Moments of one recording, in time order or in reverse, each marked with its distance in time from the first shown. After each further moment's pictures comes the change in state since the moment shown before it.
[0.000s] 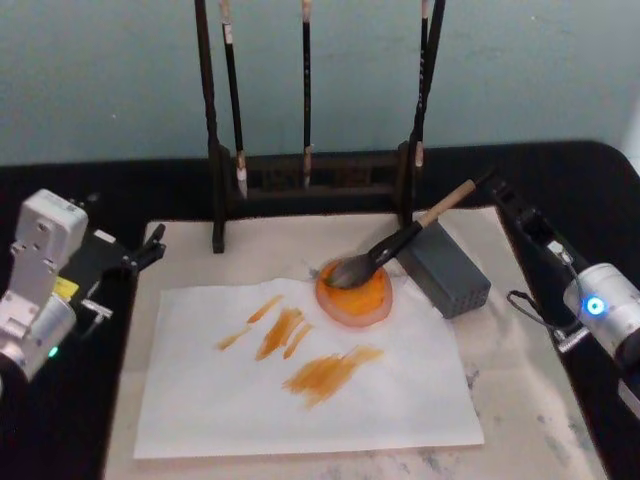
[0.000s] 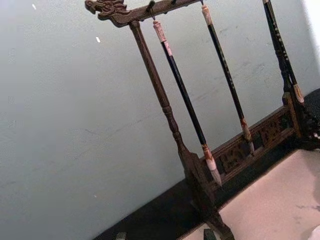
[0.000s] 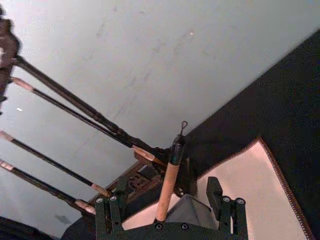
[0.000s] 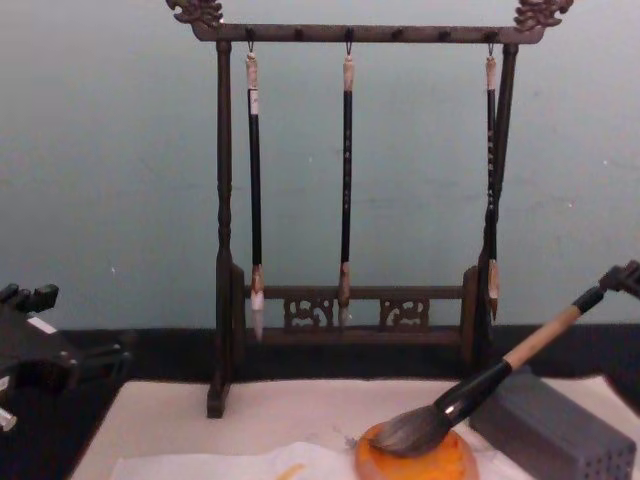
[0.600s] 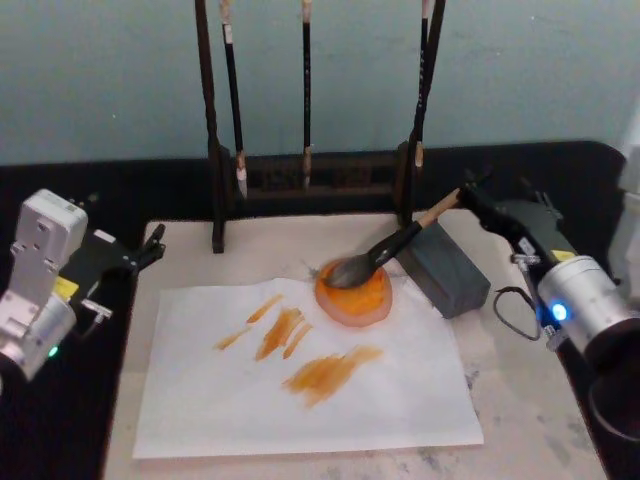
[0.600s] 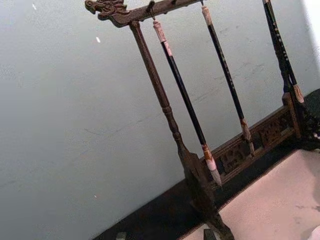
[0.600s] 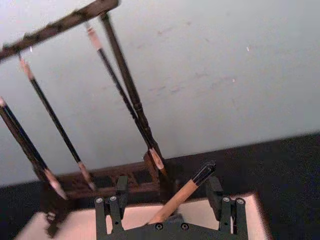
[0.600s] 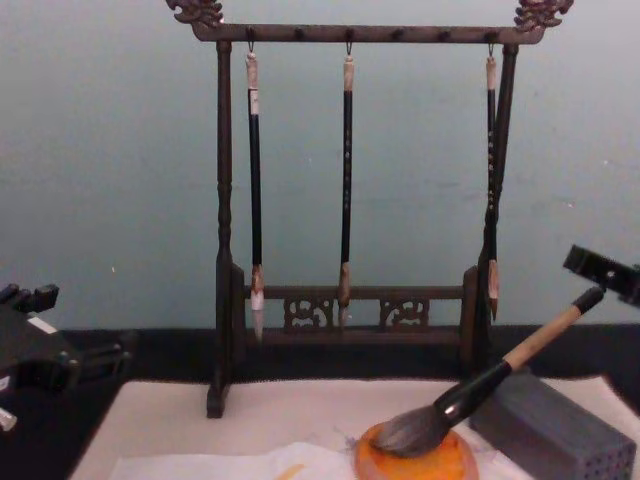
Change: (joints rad) left arm 0.000 0.000 0.000 0.000 0.000 0.000 0.000; right arm -0.001 0.062 -0.152 -0.118 -0.466 -0.167 -0.155
